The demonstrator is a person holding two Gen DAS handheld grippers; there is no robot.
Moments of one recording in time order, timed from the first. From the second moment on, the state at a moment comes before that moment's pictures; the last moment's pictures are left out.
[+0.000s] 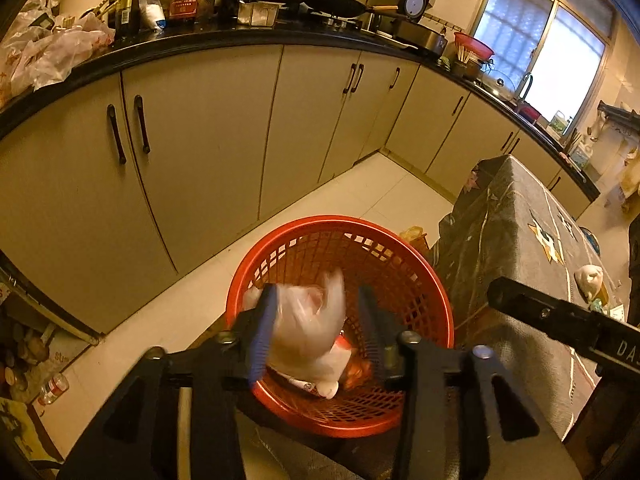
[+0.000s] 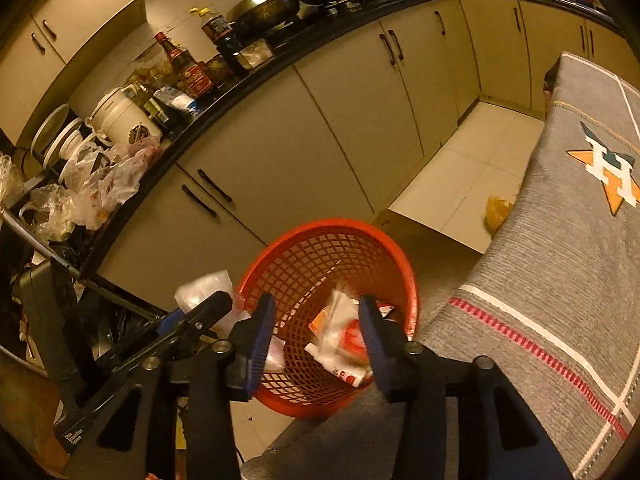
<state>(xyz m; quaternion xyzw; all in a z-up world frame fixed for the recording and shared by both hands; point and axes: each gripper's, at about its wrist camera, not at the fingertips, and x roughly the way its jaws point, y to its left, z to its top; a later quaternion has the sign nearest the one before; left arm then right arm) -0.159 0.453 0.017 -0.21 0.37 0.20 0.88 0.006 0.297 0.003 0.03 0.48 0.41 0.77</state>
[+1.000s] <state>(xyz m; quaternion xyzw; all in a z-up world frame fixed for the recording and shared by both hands) -0.174 0.362 0.062 -0.08 0.36 0.22 0.90 -0.034 0.112 0.050 0.07 0.40 0.33 0.85</state>
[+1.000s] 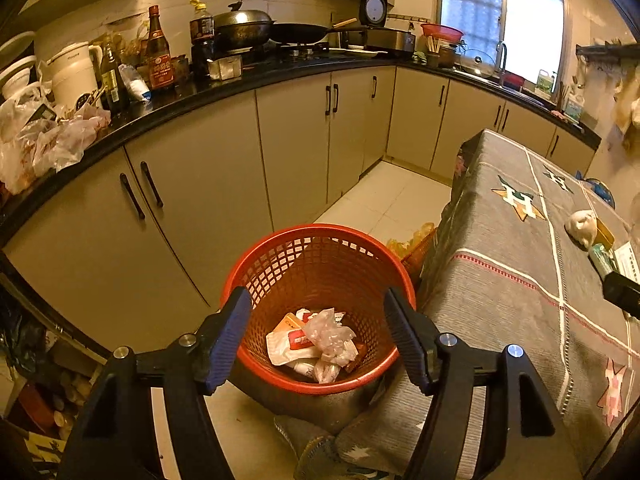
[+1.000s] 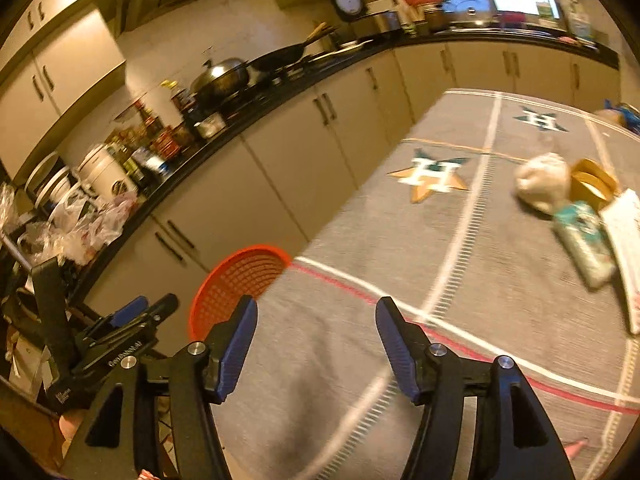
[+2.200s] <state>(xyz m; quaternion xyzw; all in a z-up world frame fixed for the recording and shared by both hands) -0.134 0.345 0.066 -0.07 0.38 0.19 0.90 -0.016 -0.048 0.064 0.11 0.37 0.16 0.91</state>
